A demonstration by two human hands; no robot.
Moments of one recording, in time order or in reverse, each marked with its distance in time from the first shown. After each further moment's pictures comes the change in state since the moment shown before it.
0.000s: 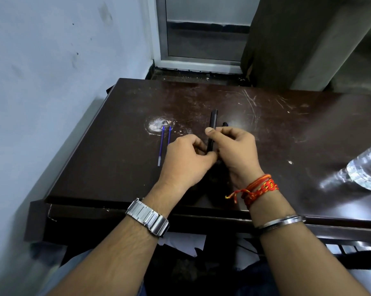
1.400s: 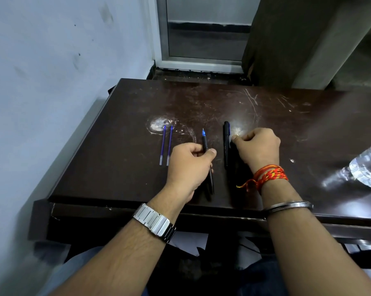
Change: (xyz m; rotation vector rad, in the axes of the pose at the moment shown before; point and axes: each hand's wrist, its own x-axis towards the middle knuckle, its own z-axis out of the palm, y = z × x) left_hand -0.015 0.004 0.010 -0.507 -0.046 -0.307; right_hand 0.032 0.007 -0.040 -0.704 0.249 -0.039
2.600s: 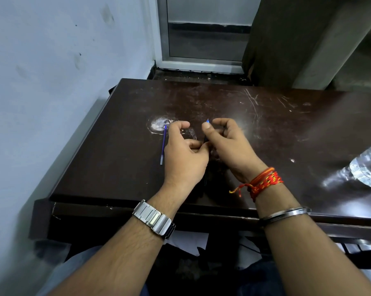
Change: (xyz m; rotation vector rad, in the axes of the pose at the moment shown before) left_hand 0.009 -0.003 -0.007 0.062 0.110 0.269; right_hand -0.027 -0.024 0.025 0.653 -0.500 -0.128
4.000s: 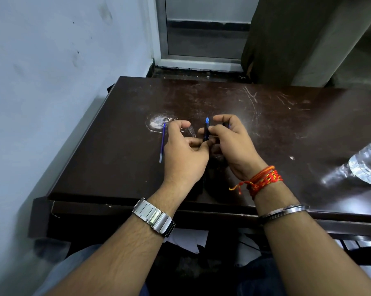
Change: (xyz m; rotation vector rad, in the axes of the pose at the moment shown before) left_hand 0.000 -0.002 0.001 0.024 -0.002 -0.007; right_hand -0.006 -0.009 0.001 0.213 0.015 0.070
